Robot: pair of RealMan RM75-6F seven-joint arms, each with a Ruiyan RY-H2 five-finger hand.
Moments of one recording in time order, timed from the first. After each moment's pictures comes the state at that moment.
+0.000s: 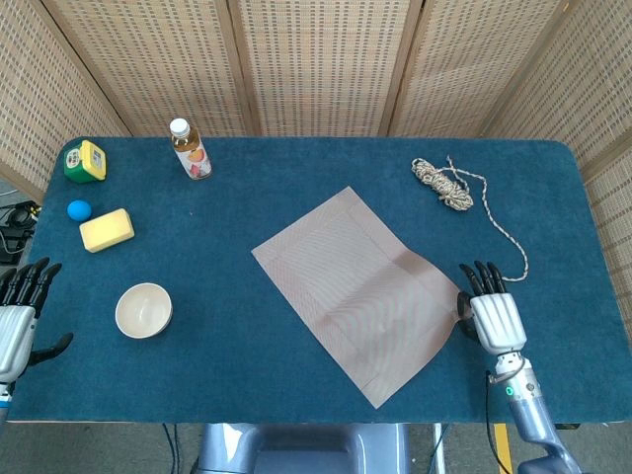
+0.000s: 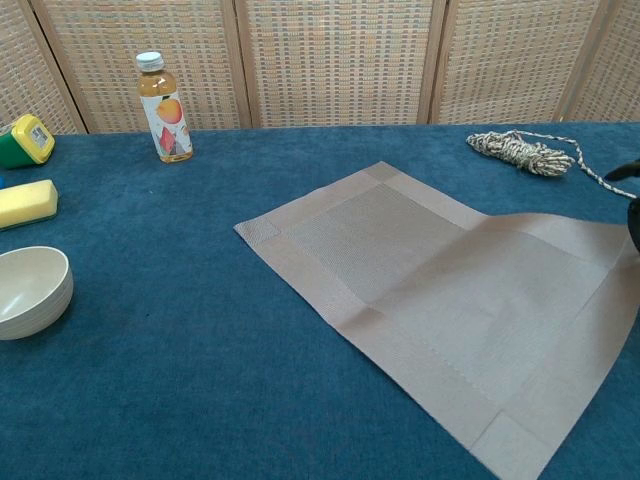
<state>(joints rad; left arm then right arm) -0.12 -0.99 -0.05 -1.89 1.41 1.44 0.23 0.33 -1.53 0.10 -1.20 -1.48 1.31 -0.11</state>
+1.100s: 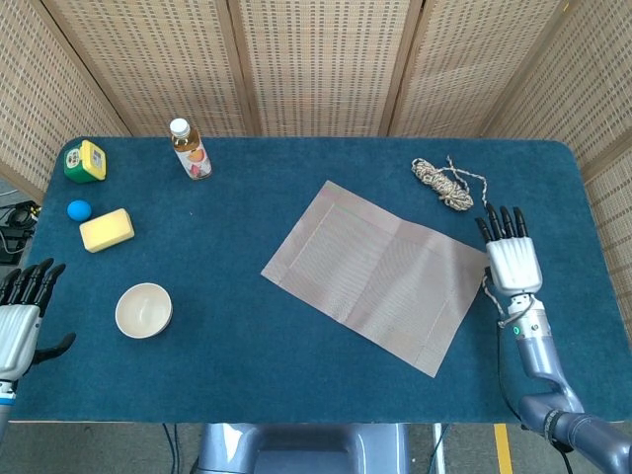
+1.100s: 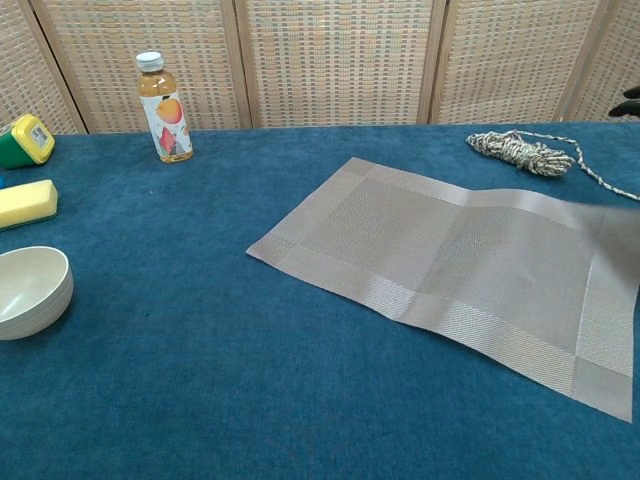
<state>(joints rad) -0.13 -1.00 -0.05 -1.88 1.39 1.42 0.24 0.48 -1.55 0.21 -0.97 -1.34 1.19 -0.27</state>
